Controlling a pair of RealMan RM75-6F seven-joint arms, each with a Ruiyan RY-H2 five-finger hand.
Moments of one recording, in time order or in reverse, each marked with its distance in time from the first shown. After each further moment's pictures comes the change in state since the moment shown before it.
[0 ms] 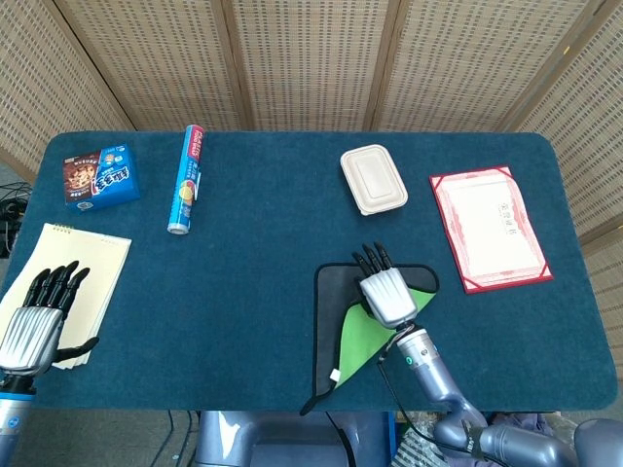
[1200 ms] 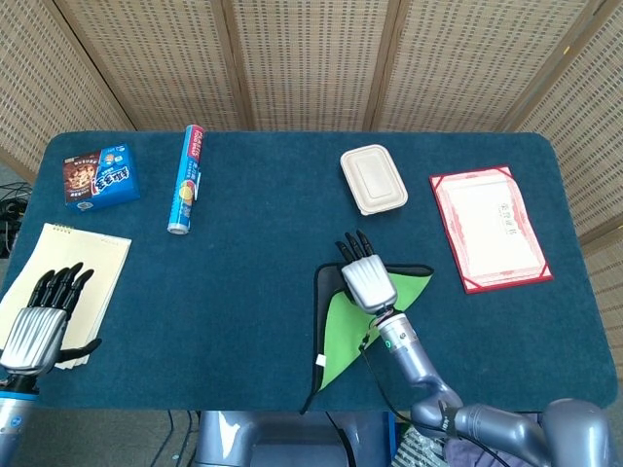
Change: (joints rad) left arm -0.008 -0.007 0.007 0.007 -0.003 -0.019 0.000; right arm 0.128 -0.087 0.035 0.108 0.103 -0.032 -0.015
